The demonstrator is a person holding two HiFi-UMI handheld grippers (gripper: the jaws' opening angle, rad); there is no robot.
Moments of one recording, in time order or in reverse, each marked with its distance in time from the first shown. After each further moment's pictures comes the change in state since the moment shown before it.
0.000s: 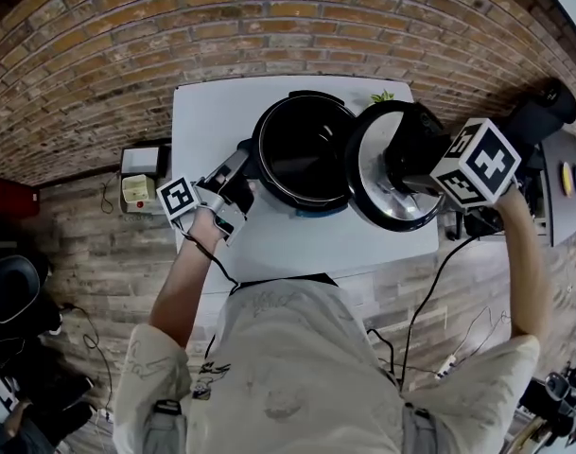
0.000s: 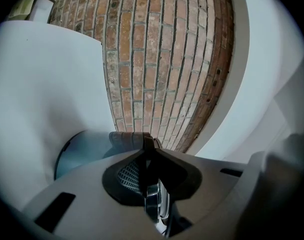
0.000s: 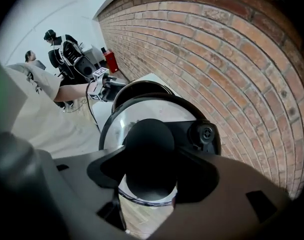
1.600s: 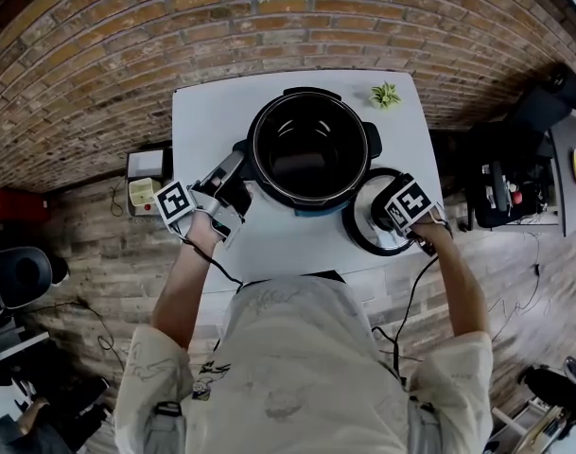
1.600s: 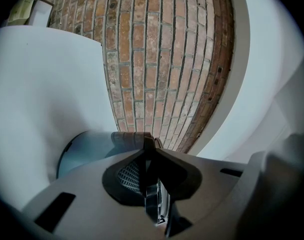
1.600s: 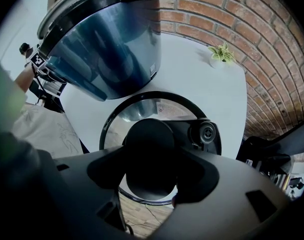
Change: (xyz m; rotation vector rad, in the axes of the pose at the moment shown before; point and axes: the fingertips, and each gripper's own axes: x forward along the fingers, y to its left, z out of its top) left arm -0.002 0.000 0.000 0.004 0.005 0.031; right arm 0.232 0.021 -0.160 0.380 0.176 0.044
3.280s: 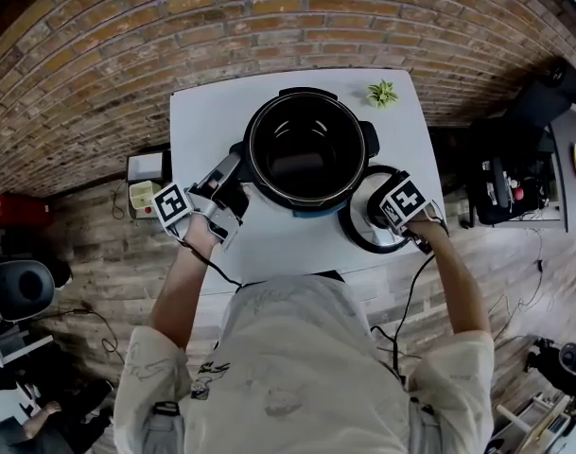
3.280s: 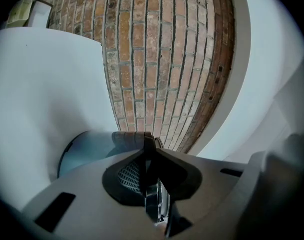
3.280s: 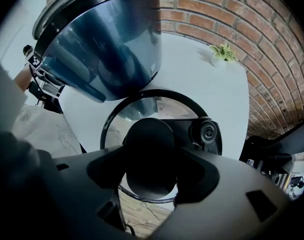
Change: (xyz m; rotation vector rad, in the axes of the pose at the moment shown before) left arm 0.000 0.000 0.000 0.008 0.009 0.009; right arm 0.007 0.003 0.006 0.010 -0.007 0.003
